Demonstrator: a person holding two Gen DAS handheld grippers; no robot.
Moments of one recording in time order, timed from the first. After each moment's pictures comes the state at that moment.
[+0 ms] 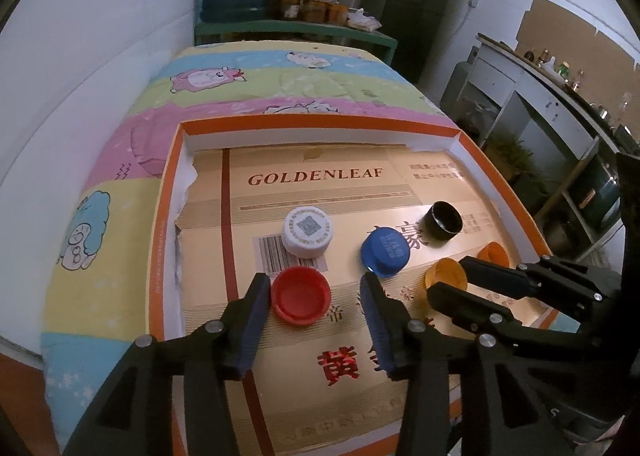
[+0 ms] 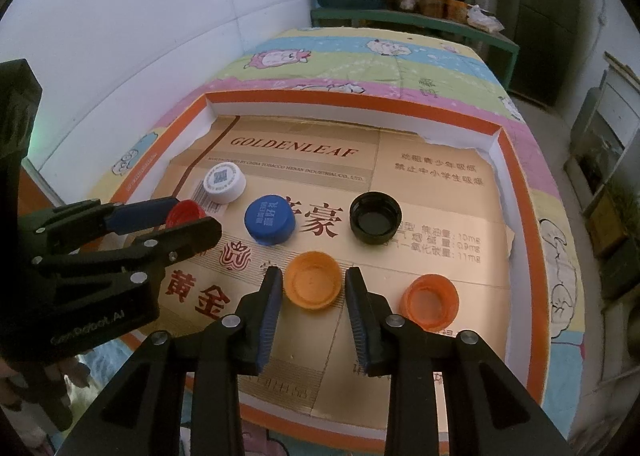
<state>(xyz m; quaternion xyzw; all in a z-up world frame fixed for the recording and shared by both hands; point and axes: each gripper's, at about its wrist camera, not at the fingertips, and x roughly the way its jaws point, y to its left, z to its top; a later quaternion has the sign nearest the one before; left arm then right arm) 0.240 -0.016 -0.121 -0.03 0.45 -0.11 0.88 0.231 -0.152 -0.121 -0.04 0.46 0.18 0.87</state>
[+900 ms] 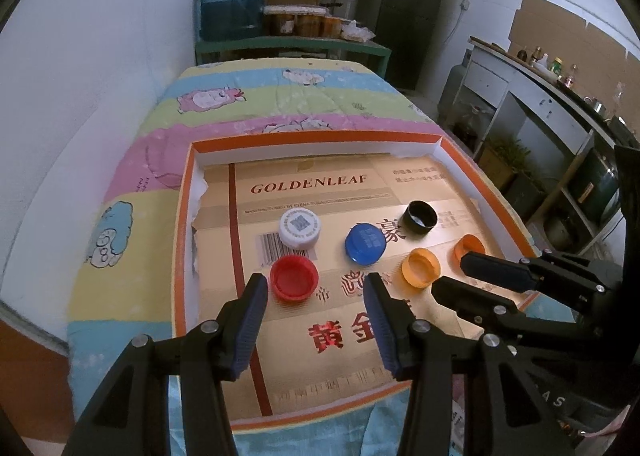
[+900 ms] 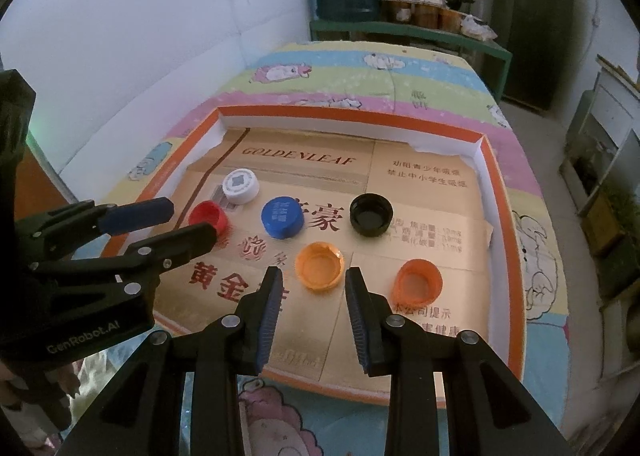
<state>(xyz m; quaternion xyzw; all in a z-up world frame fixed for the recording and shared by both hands) 0.210 -0.017 -0.096 -0.01 0.43 -0.10 0.89 0.207 -0.157 -0.101 -0.03 0.44 0.18 0.88</state>
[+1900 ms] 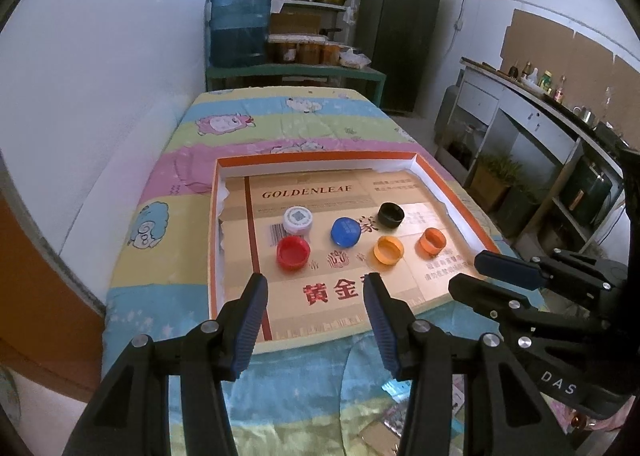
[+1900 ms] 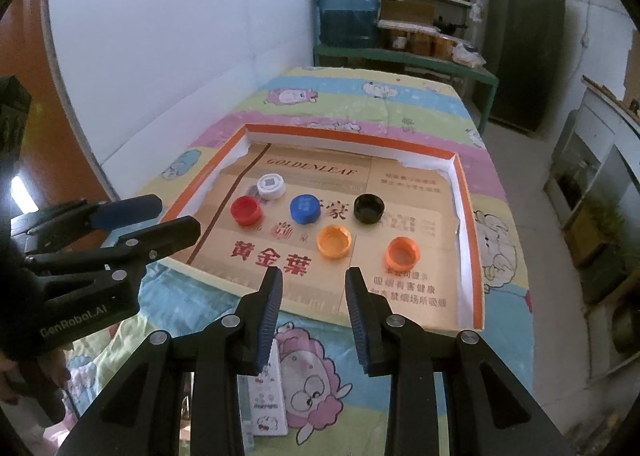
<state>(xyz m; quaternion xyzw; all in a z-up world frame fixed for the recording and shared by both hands) 0.140 -0.012 -0.056 -0.01 0.39 -0.10 0.91 0.138 -0.159 -0.059 -0.05 0.41 0.17 0.90</state>
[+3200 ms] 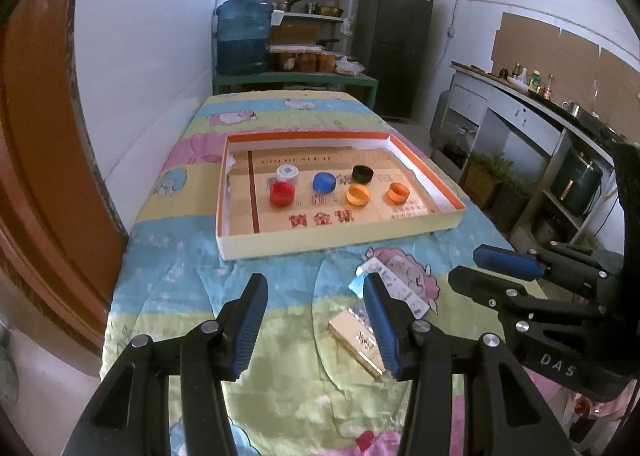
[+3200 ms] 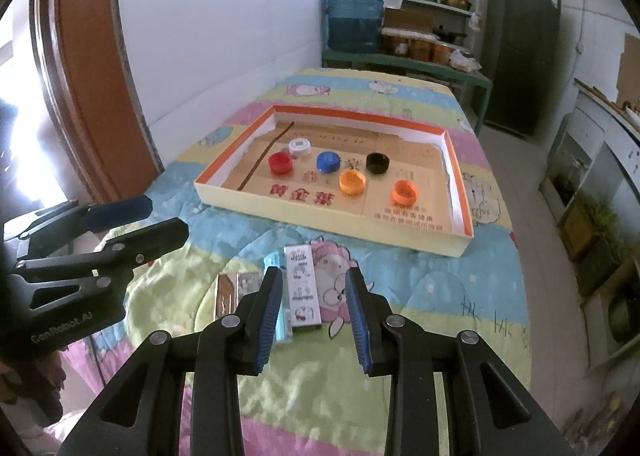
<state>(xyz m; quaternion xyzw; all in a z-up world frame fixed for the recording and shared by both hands) 0.033 -0.019 -0.060 -0.01 0.37 -0.09 0.92 0.037 -0.164 -0.058 -0.05 0.39 0.17 0.90</state>
